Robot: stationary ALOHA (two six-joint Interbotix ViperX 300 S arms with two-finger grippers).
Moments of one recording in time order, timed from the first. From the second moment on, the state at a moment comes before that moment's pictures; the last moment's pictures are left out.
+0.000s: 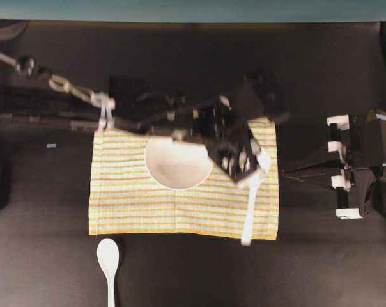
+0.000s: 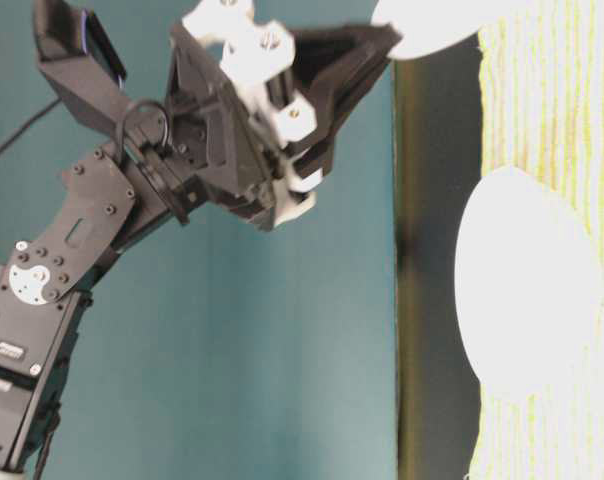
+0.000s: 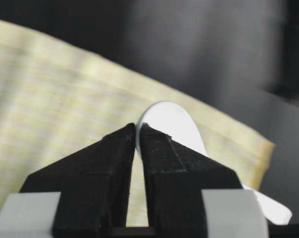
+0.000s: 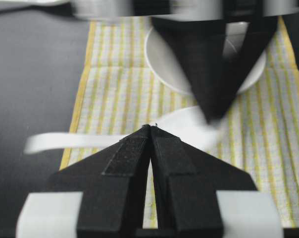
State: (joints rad) left arm 0.09 0.38 -0.08 0.04 0.53 -0.37; right arm 0.07 -0.66 1.19 0.01 -0.12 0.00
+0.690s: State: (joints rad) left arm 0.19 0.39 0.12 0.04 0.32 -0.33; right arm 0.07 -0.67 1.19 0.01 -0.10 0.01
